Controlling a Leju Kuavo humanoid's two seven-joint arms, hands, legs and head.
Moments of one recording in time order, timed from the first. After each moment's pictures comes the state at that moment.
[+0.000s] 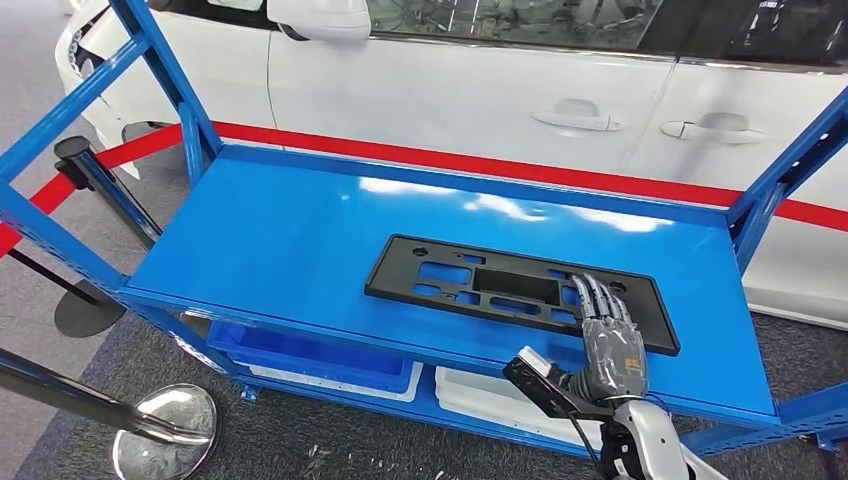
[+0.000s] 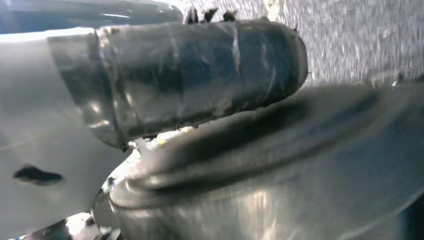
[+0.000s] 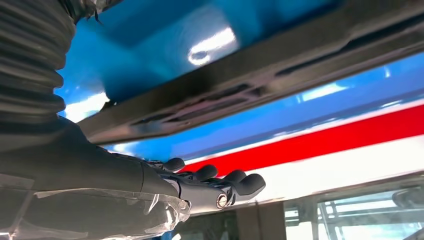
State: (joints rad) left arm -0.09 -0.07 -1.00 -0.16 0.81 0.18 0.31; right arm -0.14 -0.57 0.82 -1.54 0.90 -0.50 0.49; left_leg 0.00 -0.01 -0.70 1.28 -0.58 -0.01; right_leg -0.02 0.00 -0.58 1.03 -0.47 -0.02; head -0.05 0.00
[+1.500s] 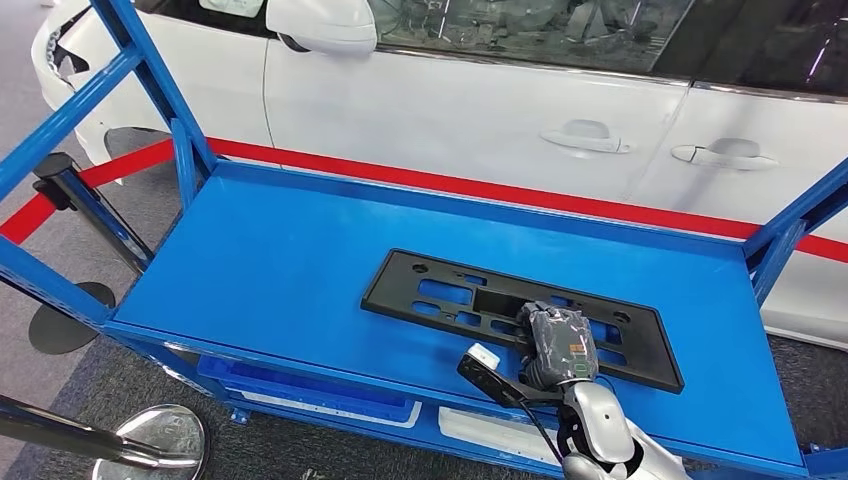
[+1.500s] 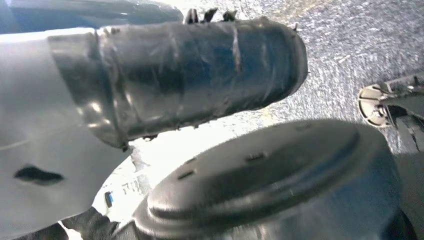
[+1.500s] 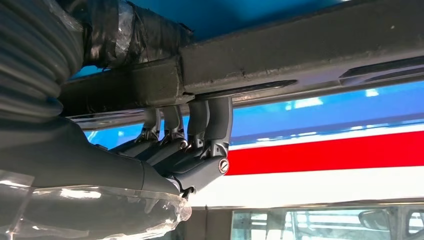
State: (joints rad) left arm -0.09 -0.06 -1.03 -0.16 0.80 0.13 0.26; right arm -0.23 -0.40 0.85 -1.39 0.98 -0.36 0.43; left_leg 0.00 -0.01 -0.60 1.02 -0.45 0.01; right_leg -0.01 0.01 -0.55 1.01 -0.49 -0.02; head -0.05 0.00
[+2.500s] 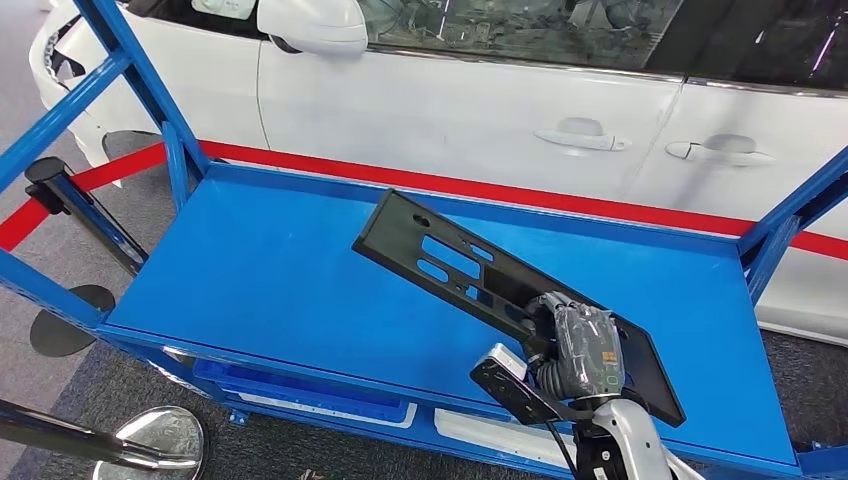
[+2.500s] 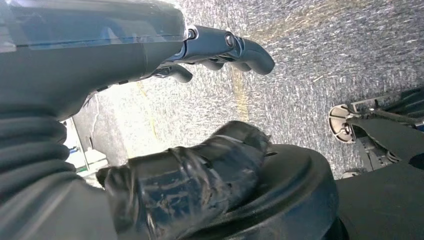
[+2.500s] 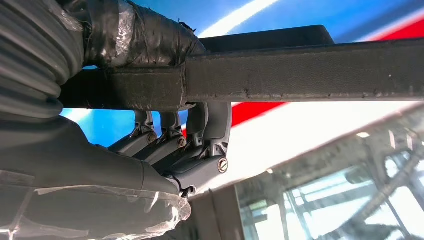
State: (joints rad) left arm -0.09 -0.06 -1.04 -0.16 0.83 0.18 0.20; right arm -0.14 -0.49 0.82 -1.78 0.93 -0.40 0.52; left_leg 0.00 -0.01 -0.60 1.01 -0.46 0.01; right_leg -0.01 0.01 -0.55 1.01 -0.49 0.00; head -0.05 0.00
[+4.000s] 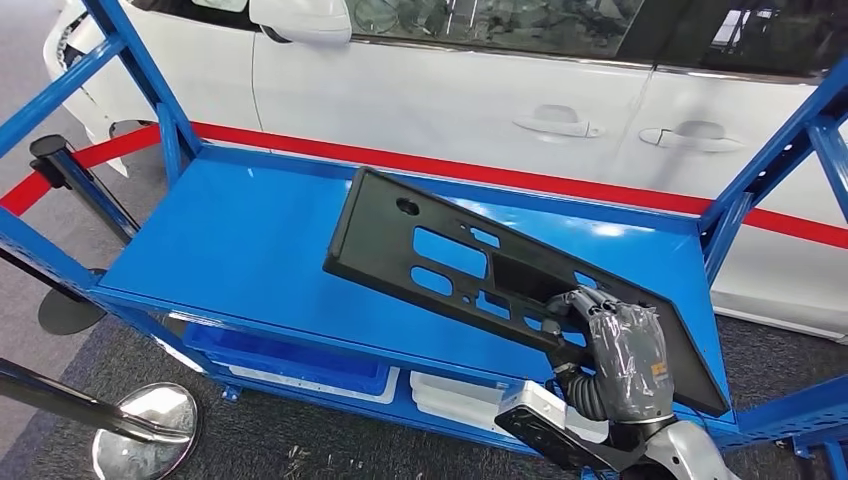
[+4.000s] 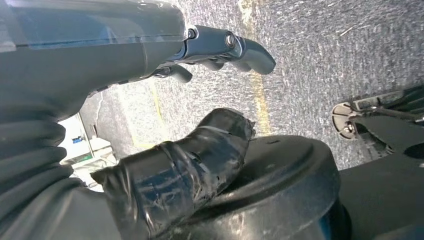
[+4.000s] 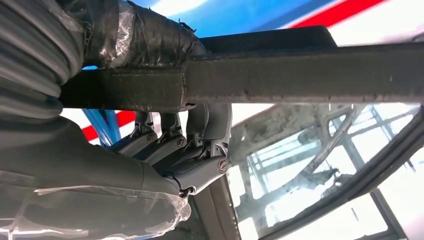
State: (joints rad) left arm -0.09 -0.07 -1.05 -0.16 0.84 0.16 0.21; right arm -0.11 -0.61 0.79 -2.07 0.99 -0.33 0.54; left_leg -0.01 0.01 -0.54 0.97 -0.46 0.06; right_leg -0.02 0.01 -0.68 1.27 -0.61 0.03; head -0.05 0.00
